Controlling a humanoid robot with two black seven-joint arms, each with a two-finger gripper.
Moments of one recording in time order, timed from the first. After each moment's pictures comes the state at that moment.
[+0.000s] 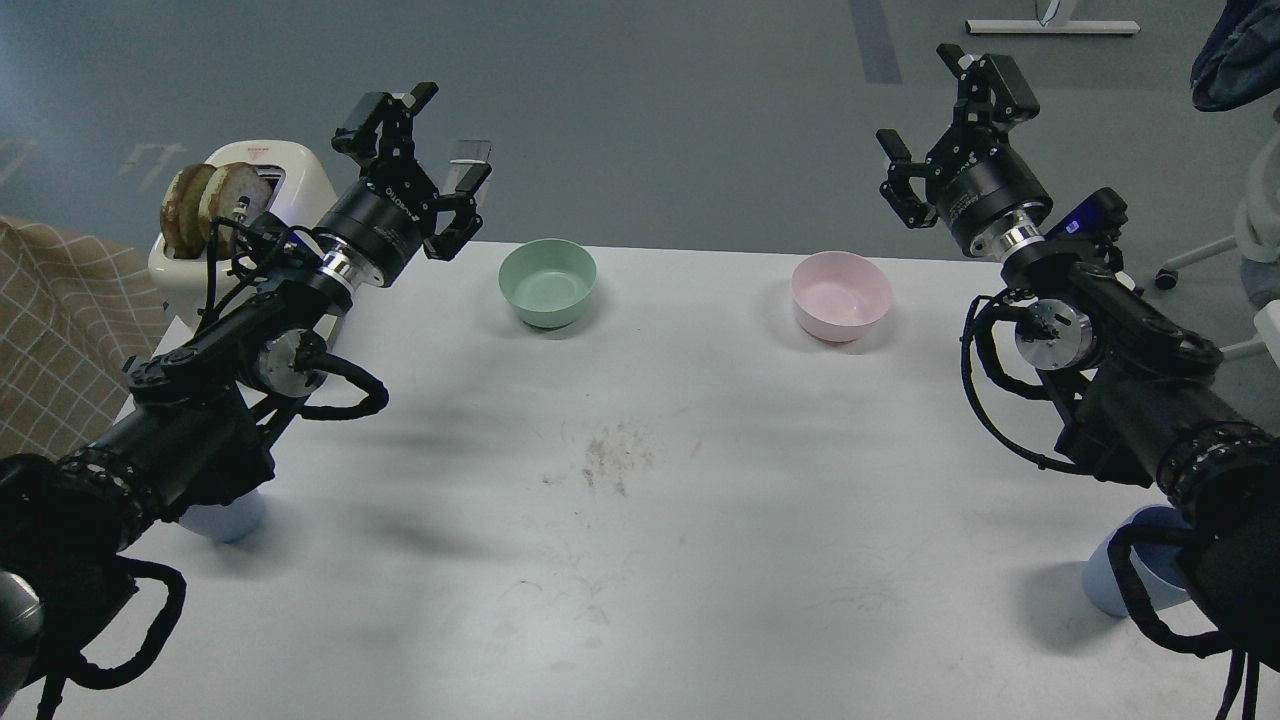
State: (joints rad) left arm -0.81 0.29 -0.67 -0.57 0.25 -0.49 -0.49; right arm 1.03 -0.07 0.58 0.22 -0.22 0.49 0.49
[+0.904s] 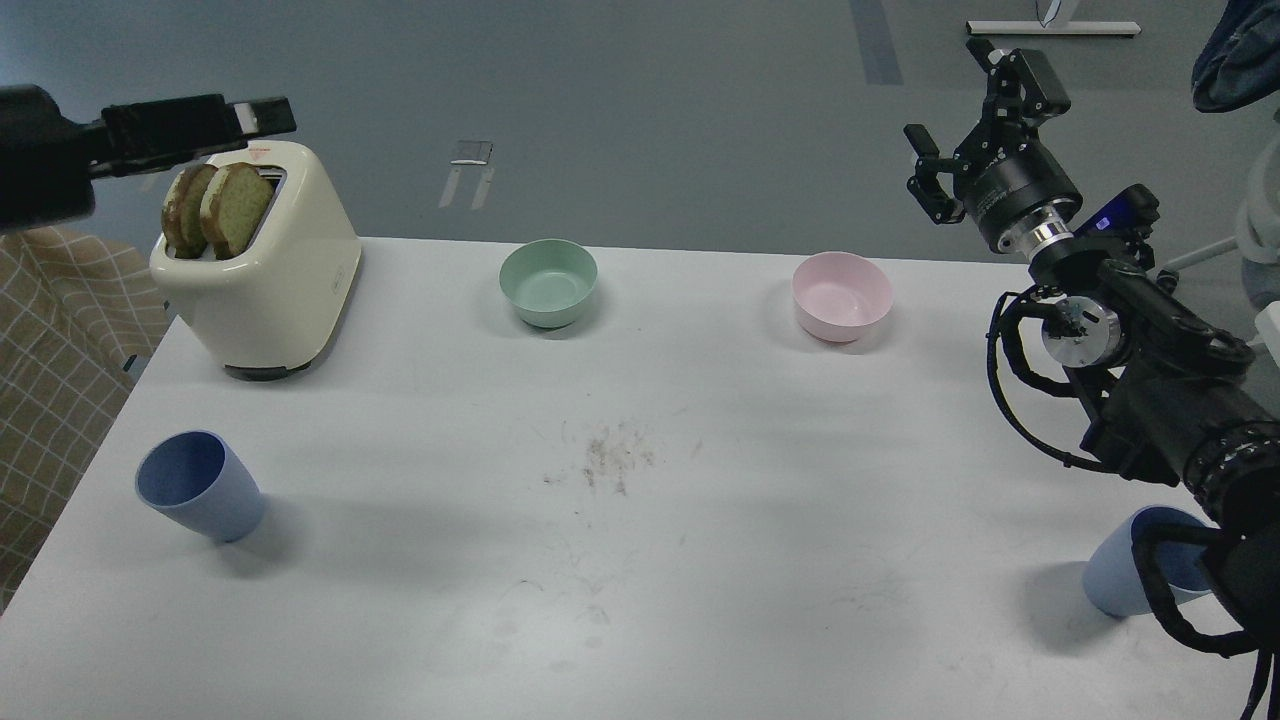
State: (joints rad) left arm -0.83 1.31 -0.65 -1.42 1.27 -0.49 -0.49; right arm 1.02 -0.11 0.58 0.23 -0.22 0.49 0.49
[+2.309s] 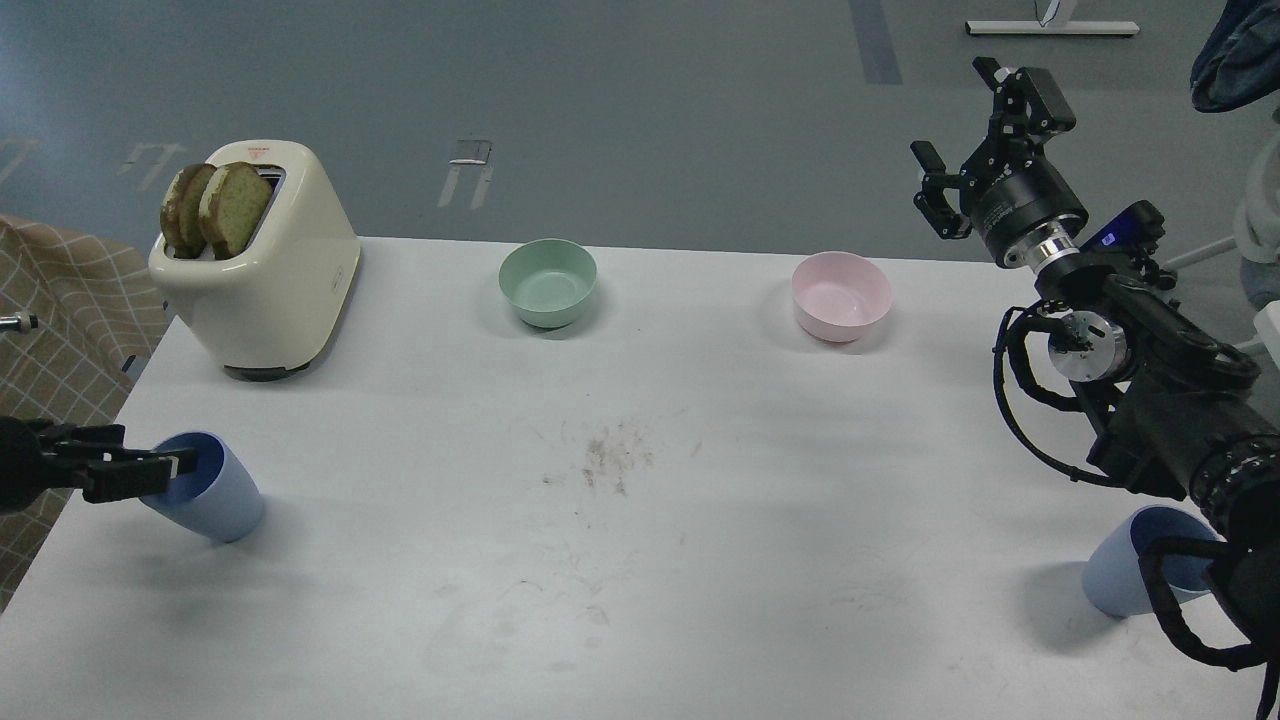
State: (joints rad) left arm -0.72 1.31 -0.04 -1.26 1.54 -0.10 -0.49; right arm 0.99 -0.12 0.58 0.23 -0.22 0.49 0.49
